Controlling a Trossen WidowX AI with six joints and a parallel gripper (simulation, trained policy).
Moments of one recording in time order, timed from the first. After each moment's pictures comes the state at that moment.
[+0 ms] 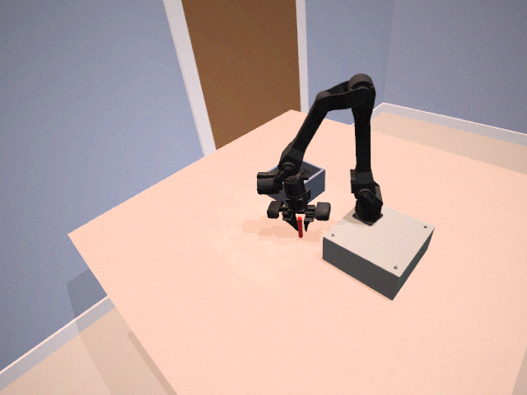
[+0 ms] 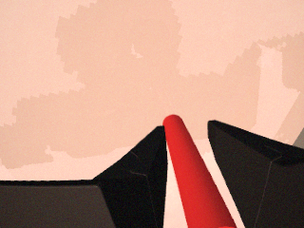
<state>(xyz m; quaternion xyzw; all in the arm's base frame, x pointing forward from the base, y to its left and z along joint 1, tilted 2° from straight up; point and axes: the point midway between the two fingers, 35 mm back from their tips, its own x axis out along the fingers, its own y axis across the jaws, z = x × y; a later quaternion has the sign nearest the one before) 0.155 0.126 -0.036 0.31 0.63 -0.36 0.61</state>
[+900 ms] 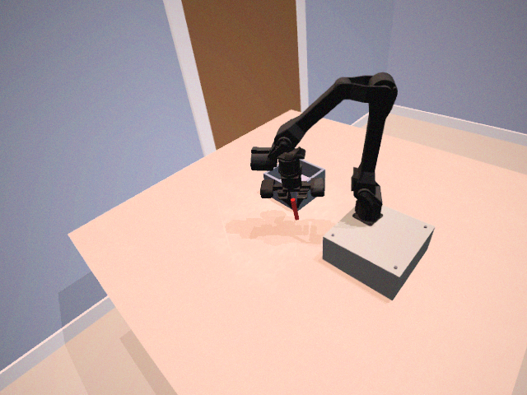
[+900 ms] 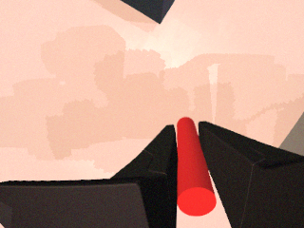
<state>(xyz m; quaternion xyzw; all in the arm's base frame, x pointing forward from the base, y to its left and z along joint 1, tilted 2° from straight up) 0.189 0.118 0.032 0.26 0.60 -0.31 0.68</state>
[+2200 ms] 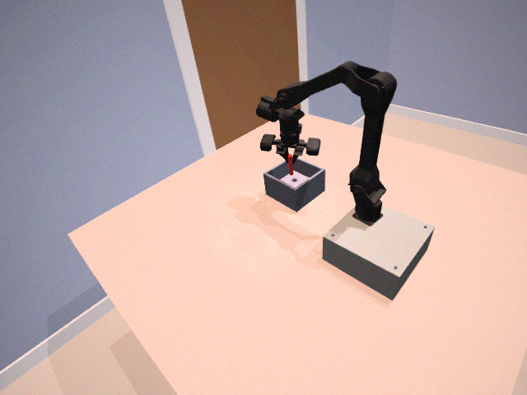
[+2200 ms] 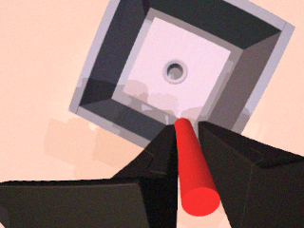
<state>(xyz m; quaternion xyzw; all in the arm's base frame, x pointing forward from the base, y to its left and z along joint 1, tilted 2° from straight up) 0.295 0.021 0.107 0.31 0.53 -0.35 0.71</state>
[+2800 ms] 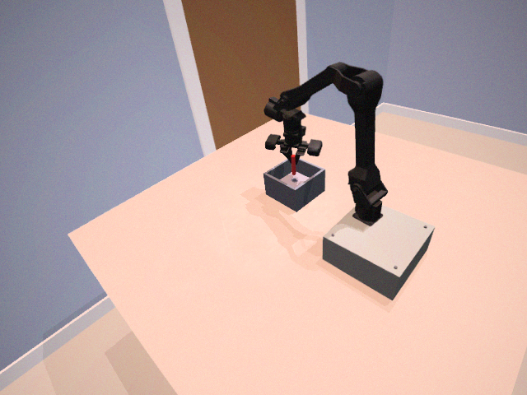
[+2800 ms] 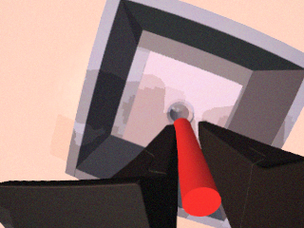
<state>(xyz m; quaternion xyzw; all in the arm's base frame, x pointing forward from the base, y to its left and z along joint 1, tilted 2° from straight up) 0.324 -0.019 0.079 0.34 0.53 -0.37 0.68</state>
